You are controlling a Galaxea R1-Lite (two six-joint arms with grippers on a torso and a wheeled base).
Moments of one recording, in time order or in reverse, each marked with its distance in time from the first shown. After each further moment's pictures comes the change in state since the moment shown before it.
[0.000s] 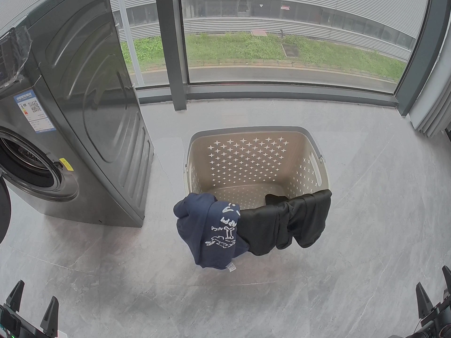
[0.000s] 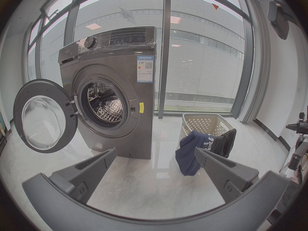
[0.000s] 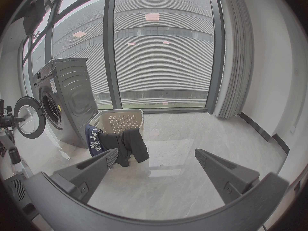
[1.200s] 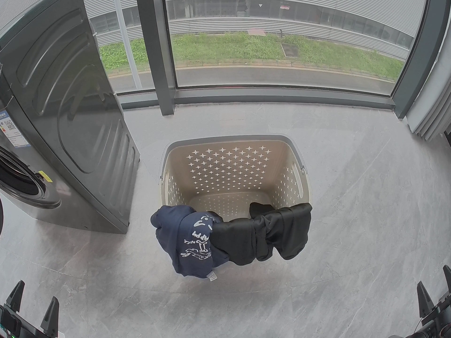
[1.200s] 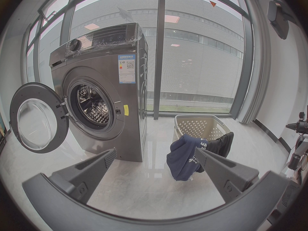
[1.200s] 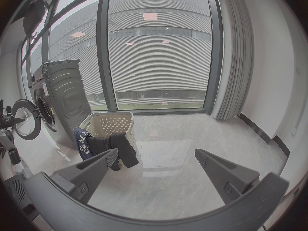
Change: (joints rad) left arm 0.001 0.000 0.000 0.000 0.000 0.001; right arm -0.003 0.000 0.000 -0.004 -0.003 0.003
